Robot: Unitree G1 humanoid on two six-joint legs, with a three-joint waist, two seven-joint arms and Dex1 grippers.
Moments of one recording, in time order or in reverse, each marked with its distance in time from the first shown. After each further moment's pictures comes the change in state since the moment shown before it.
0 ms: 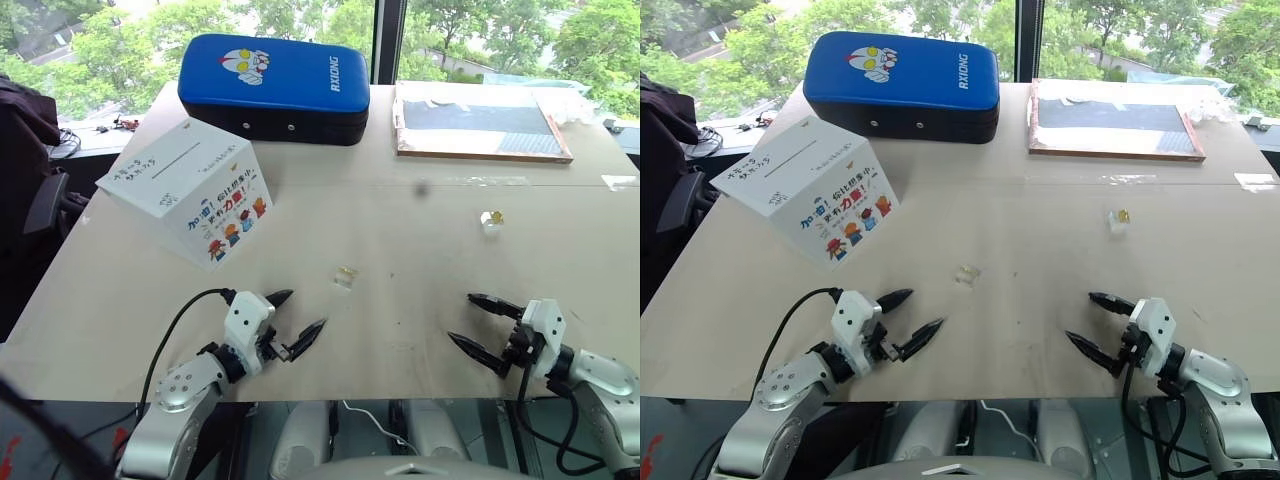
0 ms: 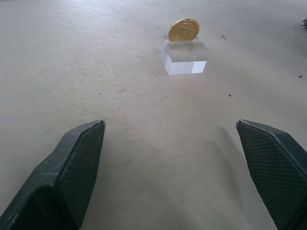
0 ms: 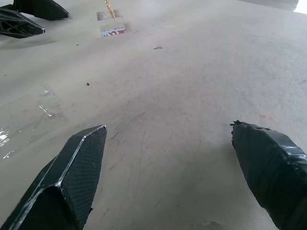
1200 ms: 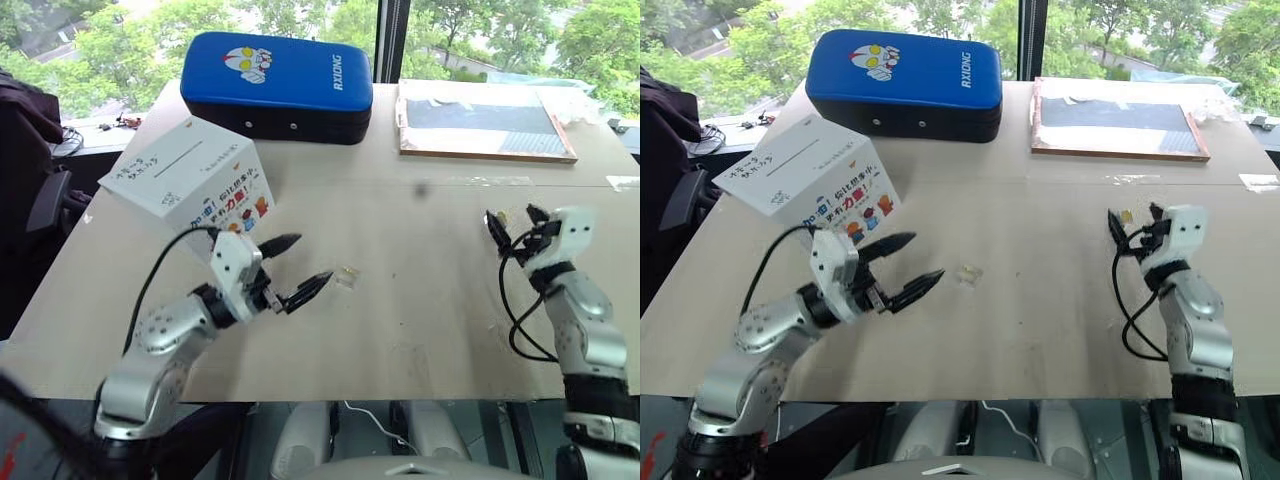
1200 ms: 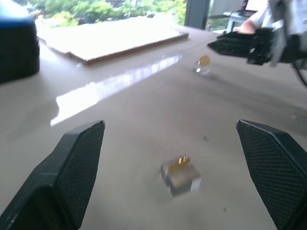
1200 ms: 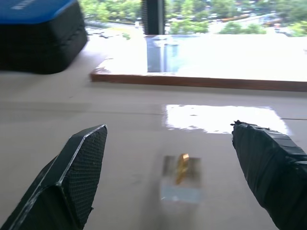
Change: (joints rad) left arm -0.303 0.112 0.095 -0.113 -0.240 0.160 -0.108; right arm -0.503 0.201 -0.191 0.206 -0.057 0.211 -0.673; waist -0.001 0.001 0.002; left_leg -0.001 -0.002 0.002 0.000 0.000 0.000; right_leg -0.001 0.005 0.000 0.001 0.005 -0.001
